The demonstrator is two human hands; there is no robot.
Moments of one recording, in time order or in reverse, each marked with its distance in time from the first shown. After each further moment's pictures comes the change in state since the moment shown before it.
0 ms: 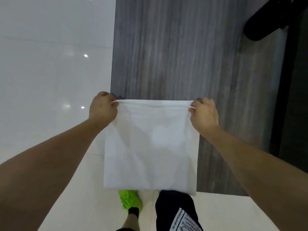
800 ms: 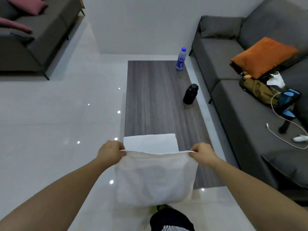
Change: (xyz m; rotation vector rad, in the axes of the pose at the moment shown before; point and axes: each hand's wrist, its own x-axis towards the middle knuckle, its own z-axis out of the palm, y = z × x) left_hand -0.279 -0.008 -0.174 0.027 -0.040 0.256; right_hand -0.314 -0.030 -0.156 0.265 -0.006 0.174
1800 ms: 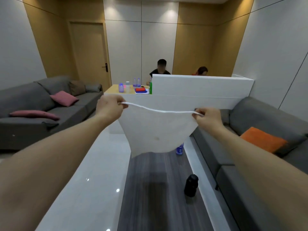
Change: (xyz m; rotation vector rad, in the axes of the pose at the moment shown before) left_hand 0.073 0.210 -0.433 -0.192 0.989 0.338; right_hand 0.058 -0.211 -0.418 0.196 0.925 -0.576
